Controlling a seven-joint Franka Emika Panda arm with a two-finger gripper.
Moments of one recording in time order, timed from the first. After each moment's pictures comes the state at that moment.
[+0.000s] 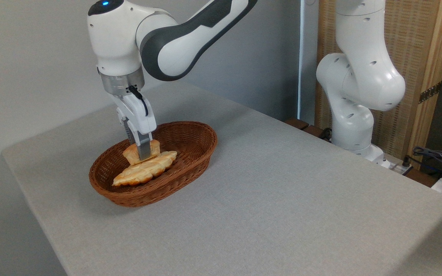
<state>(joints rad) -0.16 0.10 -0.23 -1.89 -0.15 2.05 0.55</state>
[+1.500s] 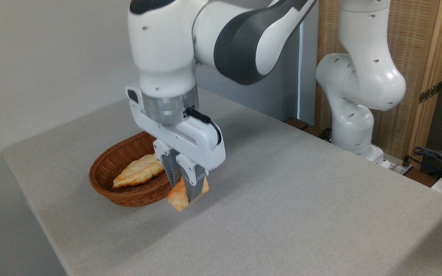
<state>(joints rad) -0.14 0.04 0.19 -1.88 -0.14 1.89 0.74</state>
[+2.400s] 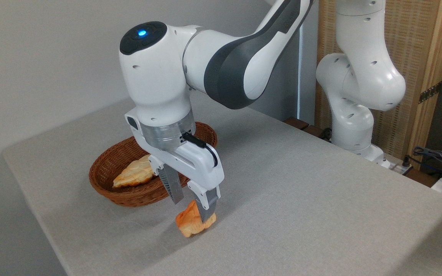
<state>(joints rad) -0.14 0.10 0.19 -1.87 -0.12 1.90 0.74</state>
